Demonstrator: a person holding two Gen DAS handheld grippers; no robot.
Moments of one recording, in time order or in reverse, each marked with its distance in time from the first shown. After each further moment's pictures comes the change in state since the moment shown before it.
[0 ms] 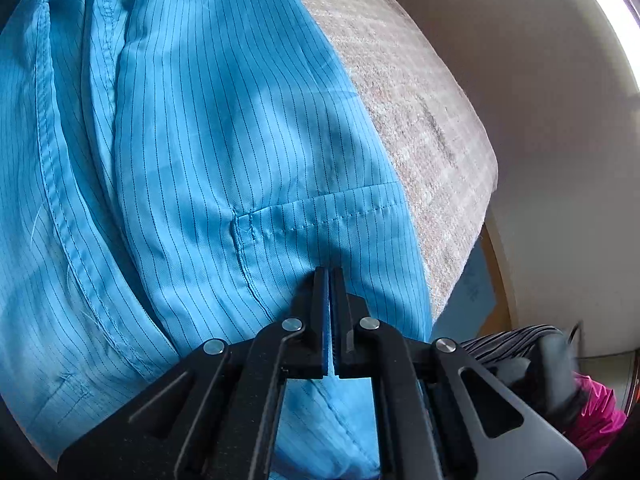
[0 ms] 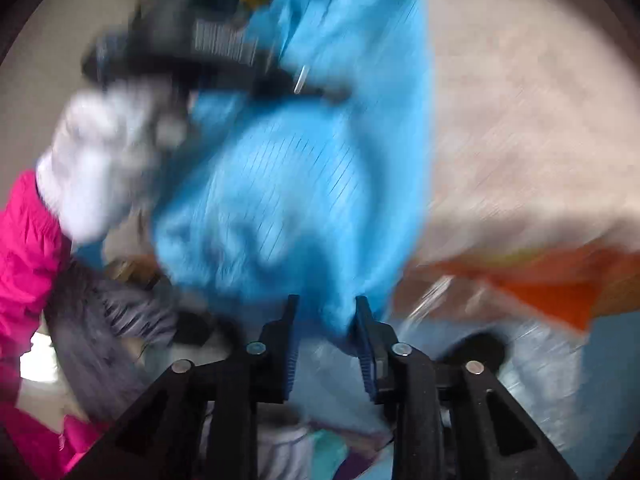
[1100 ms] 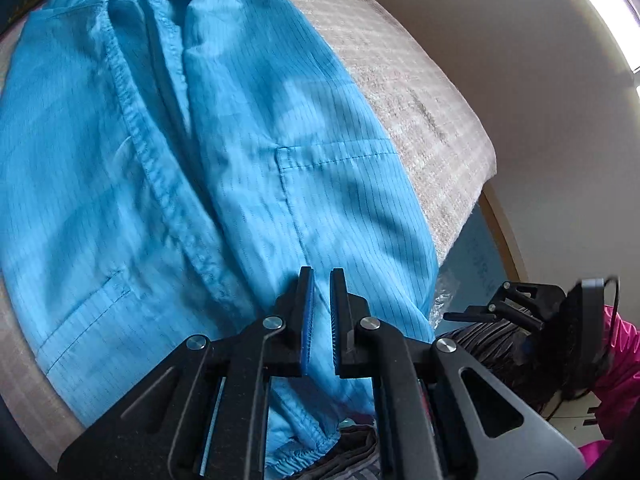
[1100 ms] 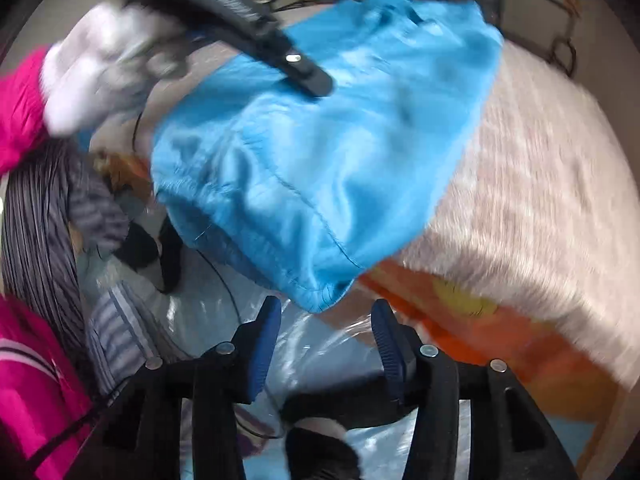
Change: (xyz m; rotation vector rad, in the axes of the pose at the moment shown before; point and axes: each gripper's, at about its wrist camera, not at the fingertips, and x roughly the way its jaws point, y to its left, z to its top) left arm -0.068 0.012 -0.062 0.027 -0.081 0.064; right arm -0.030 0.021 -0.031 -0.503 -0.106 -0.245
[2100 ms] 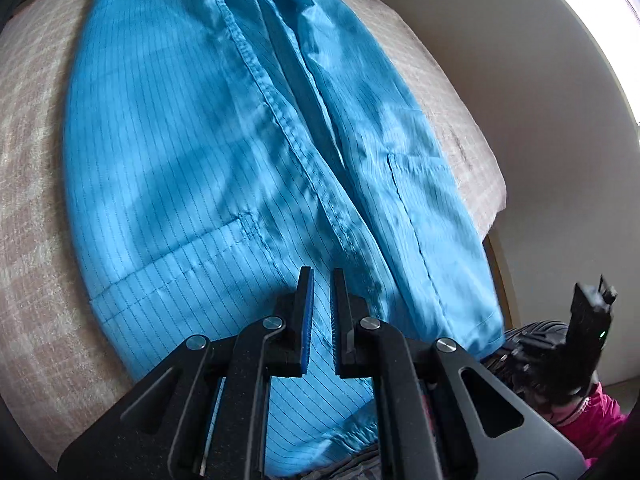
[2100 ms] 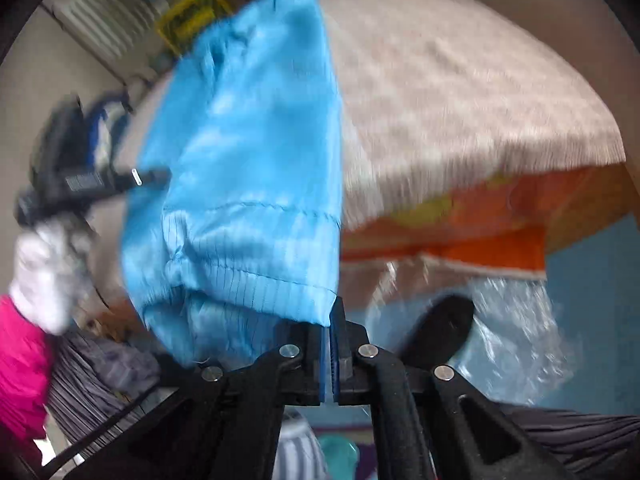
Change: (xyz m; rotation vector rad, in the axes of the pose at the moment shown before) left arm -0.041 0.065 -0.041 -0.140 -0.104 -0.012; right arm -0.020 -0.023 -0.010 0.783 0.067 0.008
